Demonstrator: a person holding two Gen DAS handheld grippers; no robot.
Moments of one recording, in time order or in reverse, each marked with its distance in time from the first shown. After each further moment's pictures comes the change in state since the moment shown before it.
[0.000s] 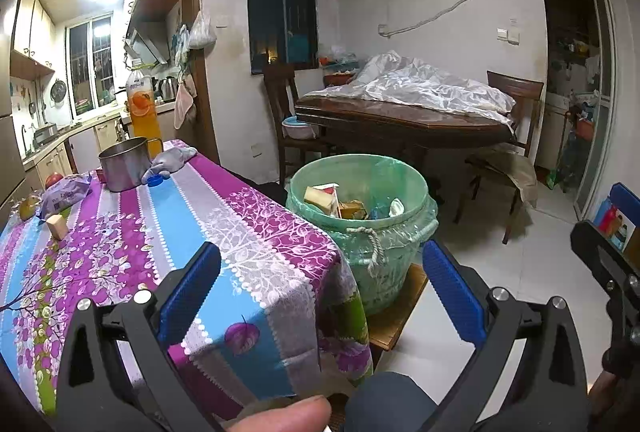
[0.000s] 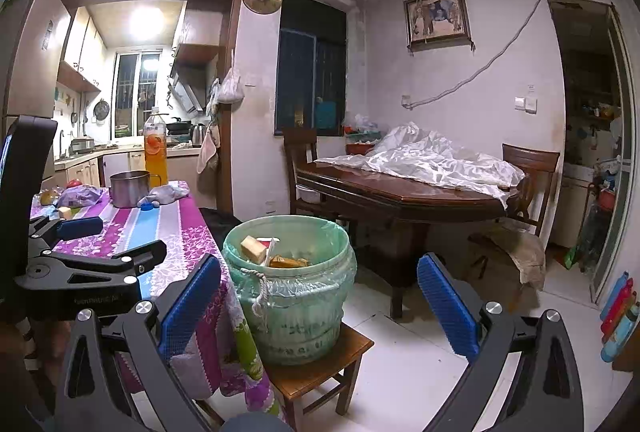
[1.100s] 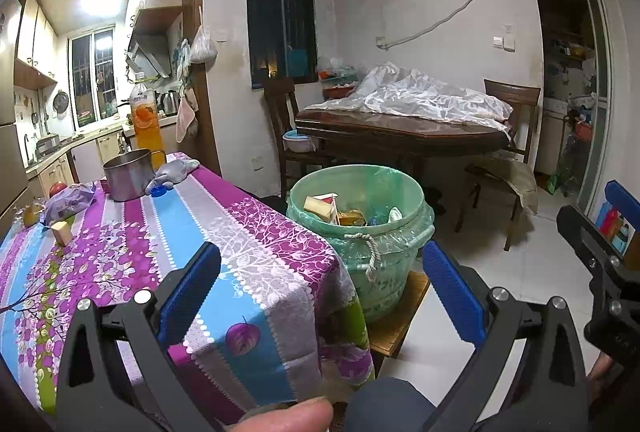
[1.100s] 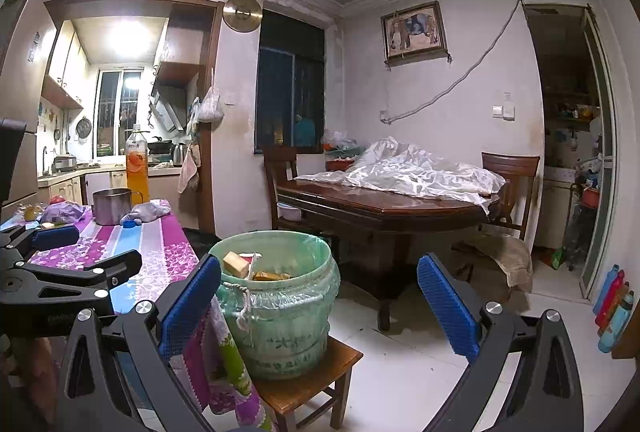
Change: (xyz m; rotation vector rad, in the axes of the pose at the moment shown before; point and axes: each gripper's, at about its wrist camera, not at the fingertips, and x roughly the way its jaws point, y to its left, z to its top) left arm -0.014 -0.006 -0.004 0.008 -0.058 0.012; right arm -0.001 0.002 -0.013 0.034 -0.076 -0.076
